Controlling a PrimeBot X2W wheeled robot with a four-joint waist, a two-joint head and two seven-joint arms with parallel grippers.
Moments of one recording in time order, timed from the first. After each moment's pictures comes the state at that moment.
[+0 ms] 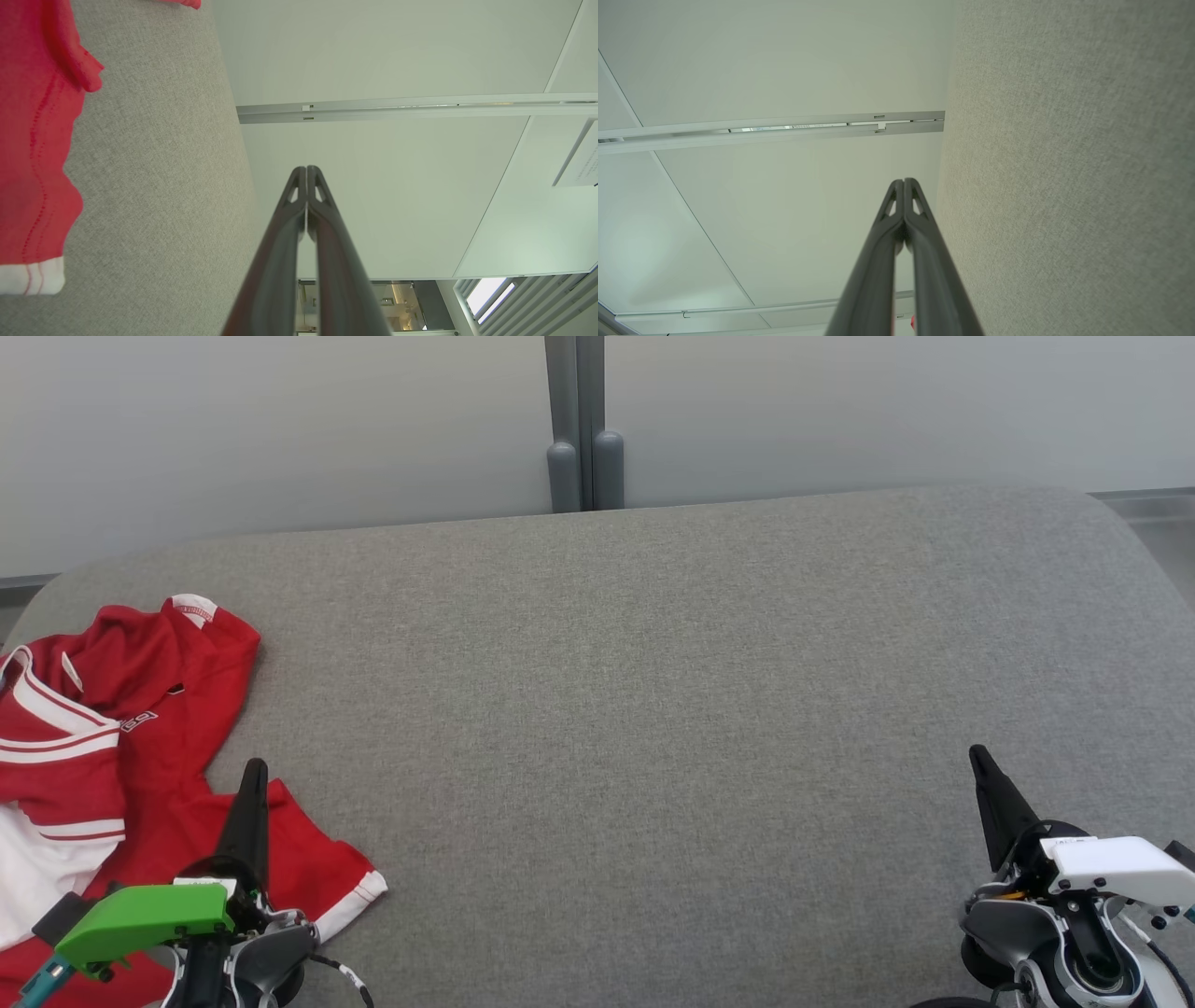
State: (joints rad) left arm -0.12 0.05 0.10 0.26 -1.61 -0.13 0.11; right arm -0.11 -0.05 -0.13 0.25 1.61 0.13 0.12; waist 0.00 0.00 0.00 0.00
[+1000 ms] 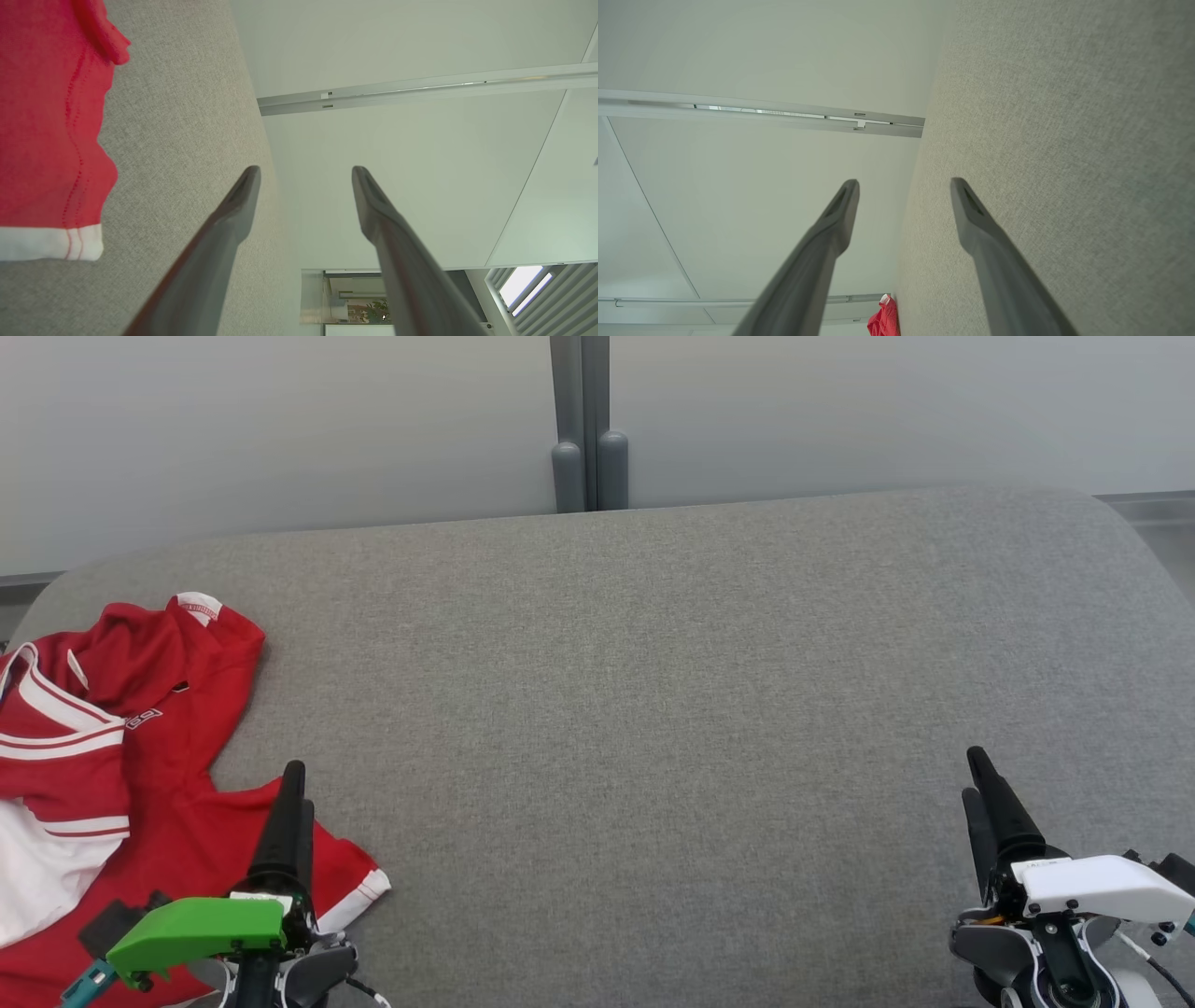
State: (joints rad) left arm -0.09 0.05 0.01 0.27 -1.57 -0.13 0.04; right arm -0.06 -0.04 -0.09 0.23 1.49 0.13 0.05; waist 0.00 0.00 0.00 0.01
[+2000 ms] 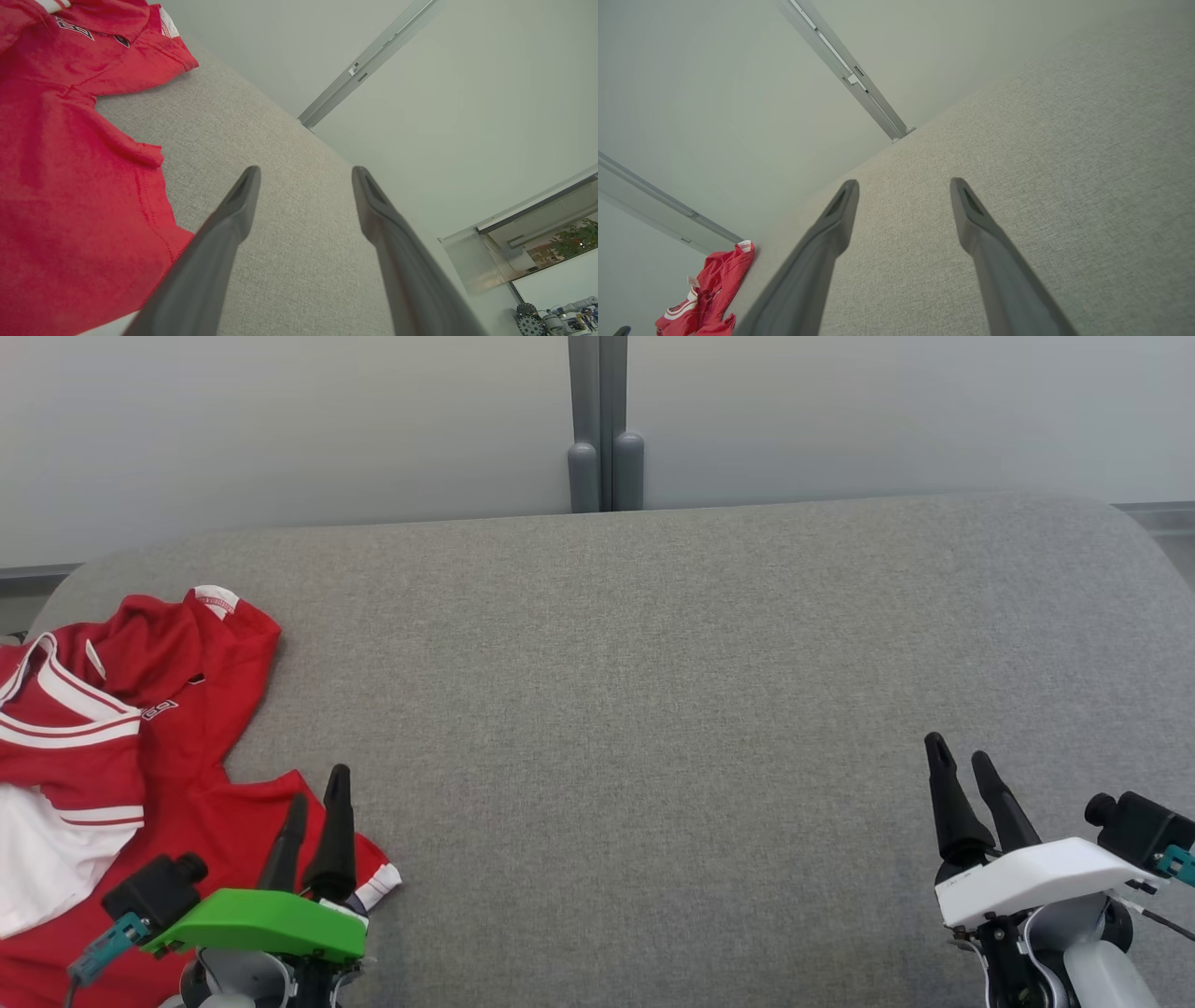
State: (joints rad) left arm -0.09 0.08 -0.07 0.28 -0.91 -0.13 -0.07; right arm -0.06 -0.09 0.01 0.16 0.74 0.13 -0.07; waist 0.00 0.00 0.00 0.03
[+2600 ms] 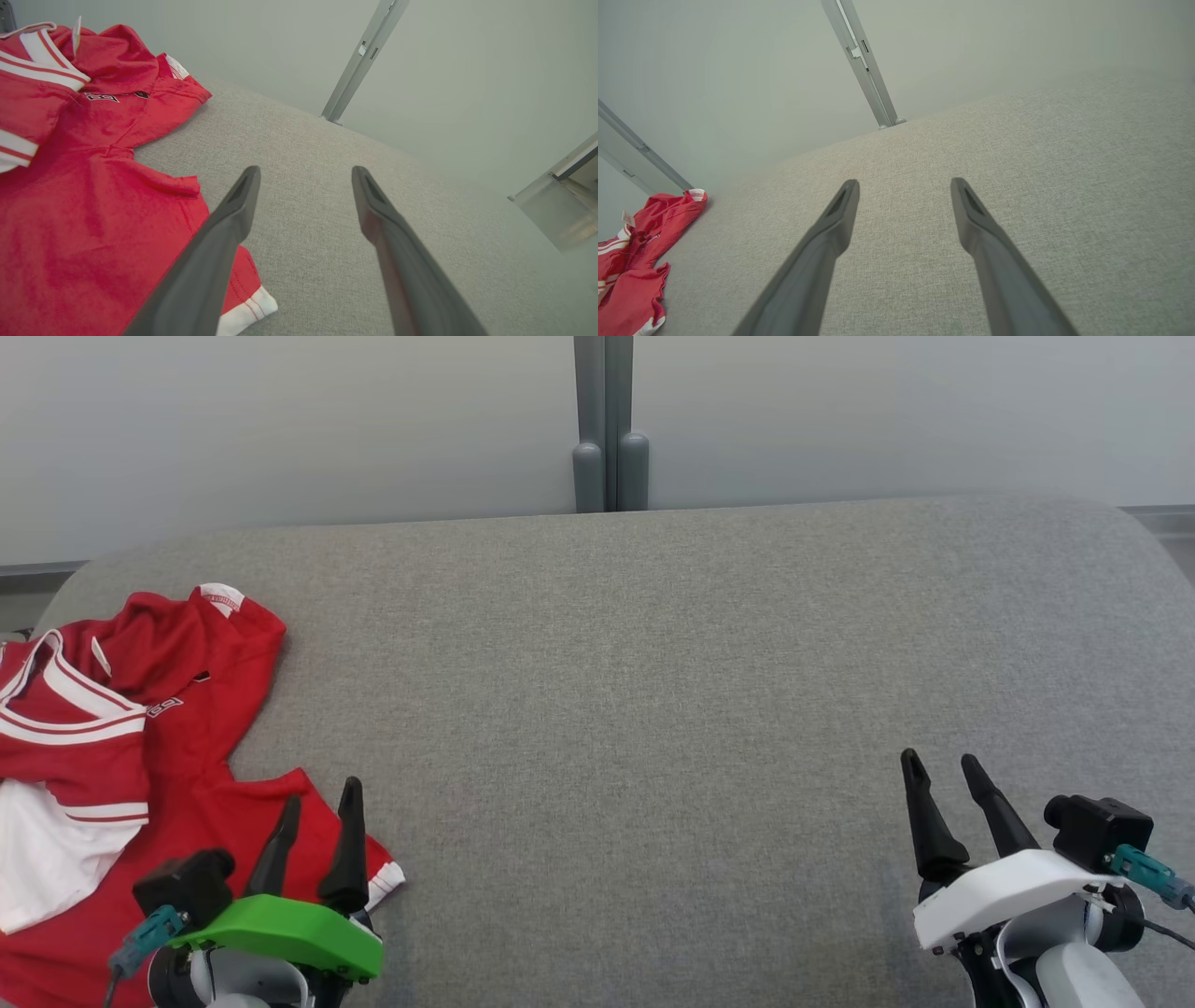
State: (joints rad) left arm -0.09 0.10 -0.09 0.31 -0.60 -0.12 -0.13; right arm -0.07 -0.12 0.06 0.22 0.49 0.13 -0.13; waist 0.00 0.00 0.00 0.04
